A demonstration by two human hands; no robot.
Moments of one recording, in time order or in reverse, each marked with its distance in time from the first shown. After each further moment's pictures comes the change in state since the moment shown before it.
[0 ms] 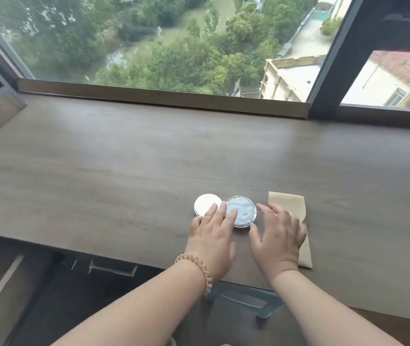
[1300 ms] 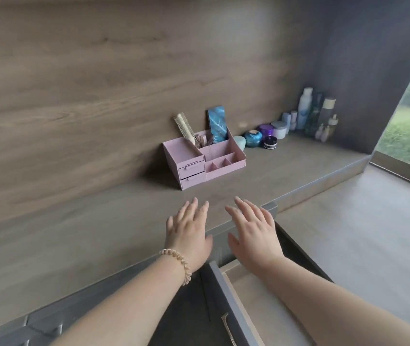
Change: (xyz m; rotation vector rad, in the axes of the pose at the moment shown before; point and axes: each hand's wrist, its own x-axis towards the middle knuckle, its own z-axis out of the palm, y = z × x) left_hand -0.439 -0.592 -0.247 0.084 0.496 -1.054; right_hand -0.225 -0.765 0.105 0.324 -0.467 -1.249
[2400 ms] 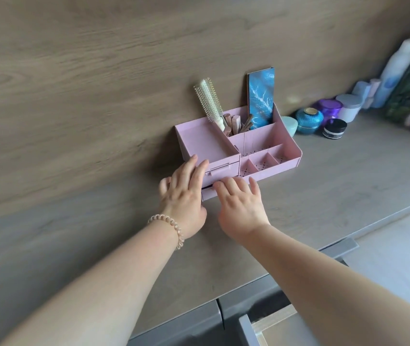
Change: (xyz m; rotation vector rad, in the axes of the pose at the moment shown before) left_hand 0.195 -0.122 0.062 0.035 0.259 0.025; right_hand 0.214 -0.007 0.160 -0.093 0.023 -0.153
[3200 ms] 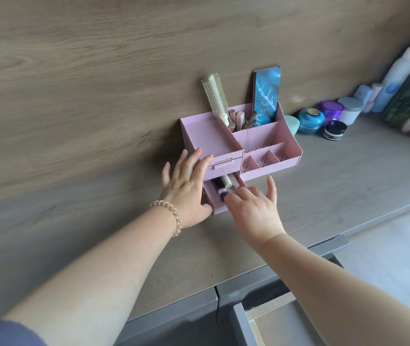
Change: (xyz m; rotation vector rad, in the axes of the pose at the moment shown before) left_hand 0.001 -0.004 -0.016 -0.030 -0.232 -0.004; right_hand -0.028 0.011 -0.016 -0.144 0.081 -0.026
